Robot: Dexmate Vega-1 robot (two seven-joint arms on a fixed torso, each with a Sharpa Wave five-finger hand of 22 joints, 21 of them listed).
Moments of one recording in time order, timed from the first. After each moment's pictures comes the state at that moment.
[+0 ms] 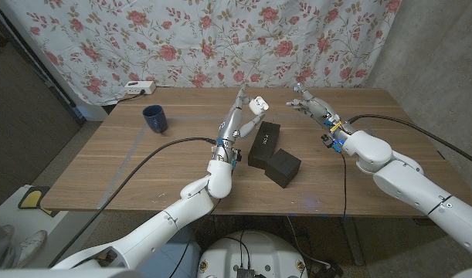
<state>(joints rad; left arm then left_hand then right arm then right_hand) 0.88 0.39 0.71 -1.54 0.45 -0.20 0.77 1.05 0.16 0.40 -0.16 0.20 -0.10 0.10 0.20 0.18 0.36 -0.06 0.46 0.57 0.19 -0.08 0.21 0.20 0.17 0.08 0.20 0.18 -1.05 -0.85 -0.34 -1.90 0.43 0.09 -0.02 0.24 0.10 -0.24 0.04 0.21 -0.17 0.01 0.19 0.19 0.36 0.15 0.27 0.21 -0.06 0.11 0.24 0.19 0.00 0.18 0.19 0.16</state>
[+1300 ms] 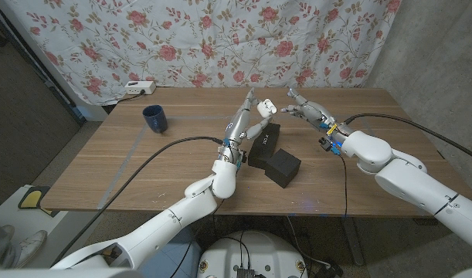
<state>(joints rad) 0.85 0.38 0.75 -1.51 0.48 -0.20 0.74 1.06 0.15 0.39 -0.16 0.20 -0.09 0.09 0.20 0.18 0.36 -0.06 0.46 0.58 0.19 -0.08 0.21 0.20 0.16 0.08 0.20 0.18 -1.06 -0.90 -0.35 -1.98 0.42 0.02 0.00 0.23 0.11 -0.24 0.05 0.22 -0.17 0.03 0.19 0.19 0.39 0.14 0.28 0.22 -0.06 0.13 0.24 0.19 0.01 0.19 0.19 0.16</state>
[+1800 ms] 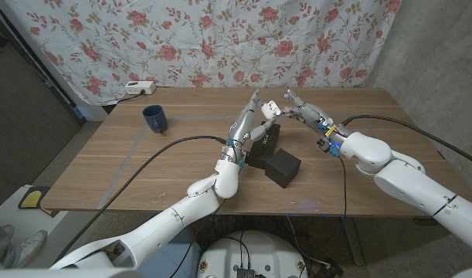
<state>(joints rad) 0.83 0.37 0.78 -1.50 0.50 -0.19 0.74 1.06 0.15 0.39 -0.16 0.20 -0.08 0.08 0.20 0.18 0.36 -0.06 0.46 0.58 0.19 -0.08 0.21 0.20 0.16 0.08 0.20 0.18 -1.06 -0.89 -0.35 -1.96 0.46 0.06 0.04 0.23 0.11 -0.23 0.05 0.22 -0.17 0.03 0.19 0.19 0.40 0.14 0.28 0.22 -0.06 0.13 0.24 0.19 0.00 0.19 0.19 0.16</state>
